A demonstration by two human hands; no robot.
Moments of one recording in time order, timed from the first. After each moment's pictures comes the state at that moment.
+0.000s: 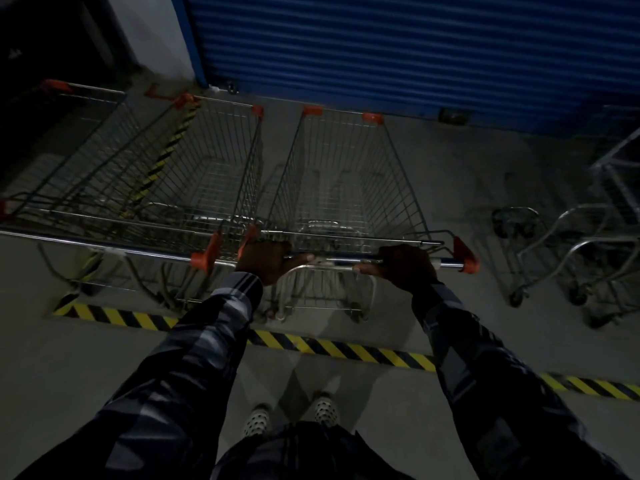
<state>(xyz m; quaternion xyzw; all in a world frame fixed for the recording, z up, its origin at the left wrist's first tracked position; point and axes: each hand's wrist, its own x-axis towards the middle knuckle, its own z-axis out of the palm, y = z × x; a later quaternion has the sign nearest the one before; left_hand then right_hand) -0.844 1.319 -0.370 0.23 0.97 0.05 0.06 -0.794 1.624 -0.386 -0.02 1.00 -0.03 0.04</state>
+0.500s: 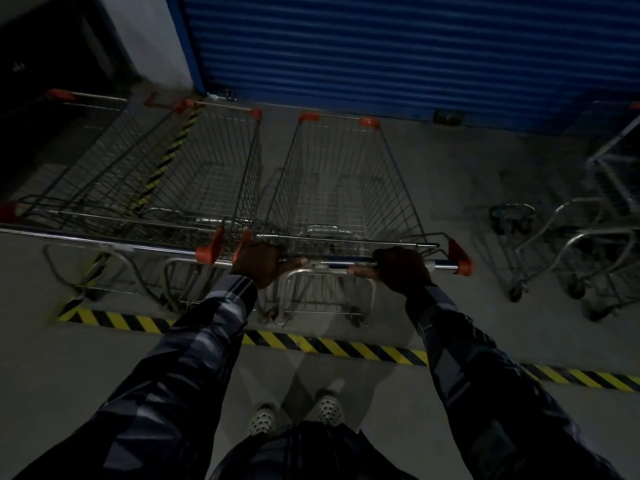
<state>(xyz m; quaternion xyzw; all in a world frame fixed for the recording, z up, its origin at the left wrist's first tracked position) -0.825 1.300 -0.373 0.24 0.97 0.05 0.06 -0.766 1.604 -0.381 -0.01 1.00 -0.02 0.05</state>
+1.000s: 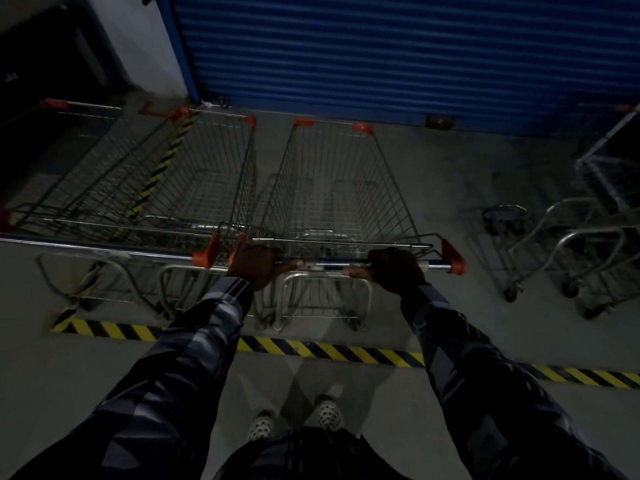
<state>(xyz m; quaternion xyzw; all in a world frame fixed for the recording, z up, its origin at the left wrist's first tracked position) -0.825 1.299 -0.368 0.24 0.97 0.07 0.08 -0.761 1.597 -0.370 0.01 0.99 -0.07 0.08</state>
